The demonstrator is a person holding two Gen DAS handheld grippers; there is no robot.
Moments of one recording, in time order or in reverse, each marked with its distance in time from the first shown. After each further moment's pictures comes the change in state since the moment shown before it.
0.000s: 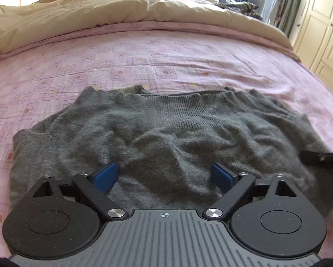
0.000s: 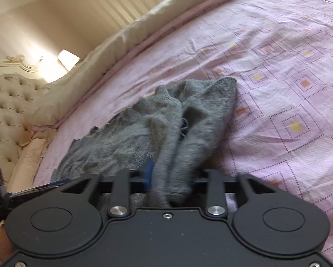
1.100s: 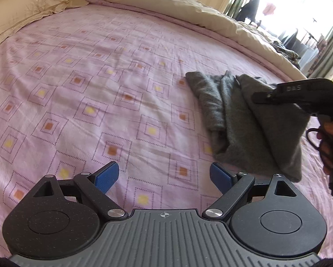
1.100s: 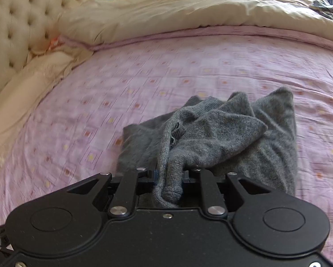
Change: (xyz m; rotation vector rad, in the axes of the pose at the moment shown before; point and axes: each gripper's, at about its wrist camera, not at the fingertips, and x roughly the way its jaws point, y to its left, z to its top) left arm -0.142 0.201 -0.122 -0.344 -0.012 0.004; right arm 0.119 0.306 -0.066 -0.496 0.169 -0.095
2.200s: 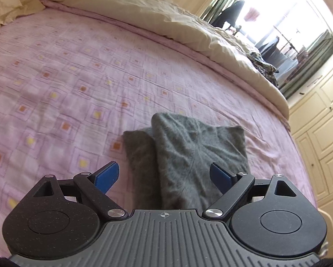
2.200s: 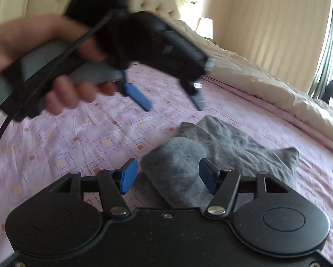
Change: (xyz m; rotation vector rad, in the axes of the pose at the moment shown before) left arm 0.063 -0.057 0.119 -0.037 0.040 -0.187; right arm -0.058 0.062 -0.105 -0.580 -0.283 0.026
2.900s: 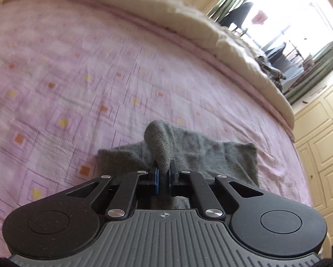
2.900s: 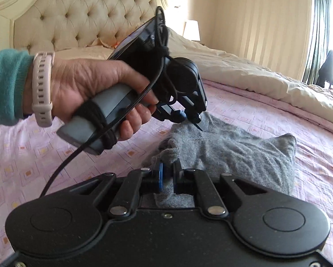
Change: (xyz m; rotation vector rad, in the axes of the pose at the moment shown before) left arm 0.064 -0.007 0.016 -0.035 -0.033 -0.012; right arm -0.008 -0.023 -0.012 0.150 -0.056 0.010
